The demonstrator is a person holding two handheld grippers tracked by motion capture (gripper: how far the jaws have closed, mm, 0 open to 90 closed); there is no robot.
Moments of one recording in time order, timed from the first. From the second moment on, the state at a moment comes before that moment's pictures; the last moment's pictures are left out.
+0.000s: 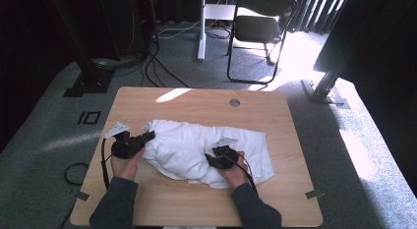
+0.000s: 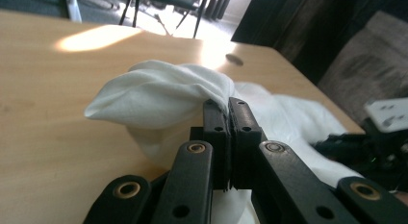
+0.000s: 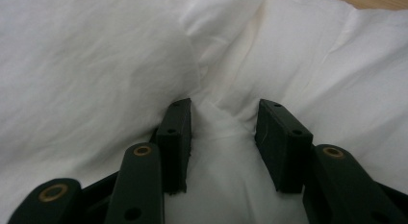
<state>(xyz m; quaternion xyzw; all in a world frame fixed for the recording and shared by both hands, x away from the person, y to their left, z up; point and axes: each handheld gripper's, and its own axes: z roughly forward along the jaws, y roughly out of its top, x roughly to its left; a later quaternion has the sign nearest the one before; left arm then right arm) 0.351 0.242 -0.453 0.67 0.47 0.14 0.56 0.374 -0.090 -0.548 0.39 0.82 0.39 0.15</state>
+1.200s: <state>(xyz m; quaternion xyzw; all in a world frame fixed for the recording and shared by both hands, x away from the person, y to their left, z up) 0.360 0.201 -0.421 0.69 0.41 0.14 0.58 0.336 -0.055 -0.516 0.34 0.80 0.48 0.14</state>
